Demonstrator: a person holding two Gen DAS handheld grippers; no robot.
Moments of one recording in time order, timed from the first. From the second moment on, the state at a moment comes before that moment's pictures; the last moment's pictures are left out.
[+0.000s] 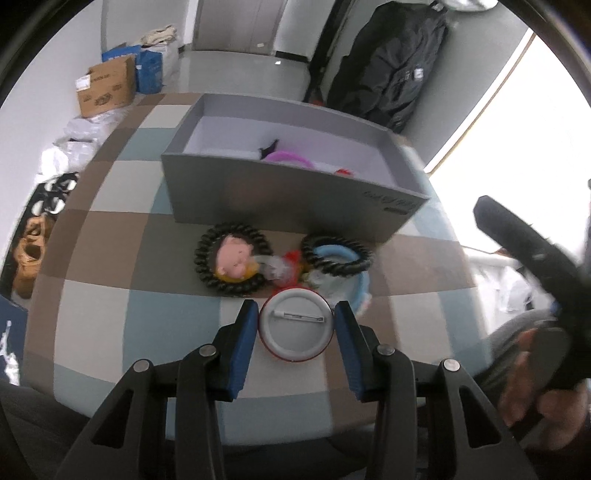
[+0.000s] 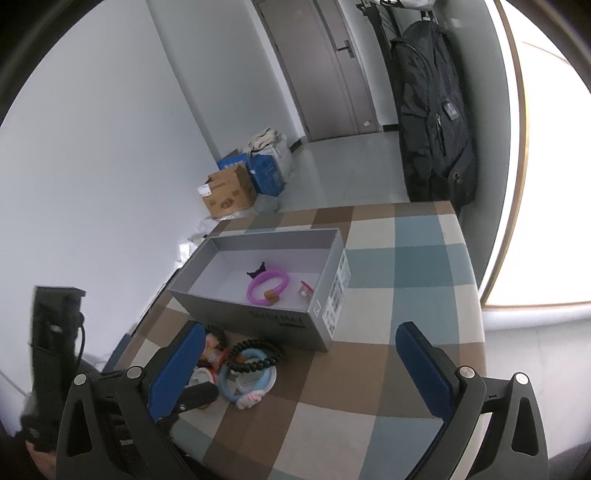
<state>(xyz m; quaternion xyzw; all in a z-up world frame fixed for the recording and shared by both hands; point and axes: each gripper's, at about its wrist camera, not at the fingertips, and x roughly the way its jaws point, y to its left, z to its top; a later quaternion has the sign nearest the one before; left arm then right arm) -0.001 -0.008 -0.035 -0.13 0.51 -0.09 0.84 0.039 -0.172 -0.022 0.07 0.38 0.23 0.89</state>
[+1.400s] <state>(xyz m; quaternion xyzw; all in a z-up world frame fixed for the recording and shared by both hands) 0.013 0.067 -0.023 -0.30 0.47 -0.11 0.82 0.062 -0.106 -0.078 0.03 0.49 0.29 0.82</state>
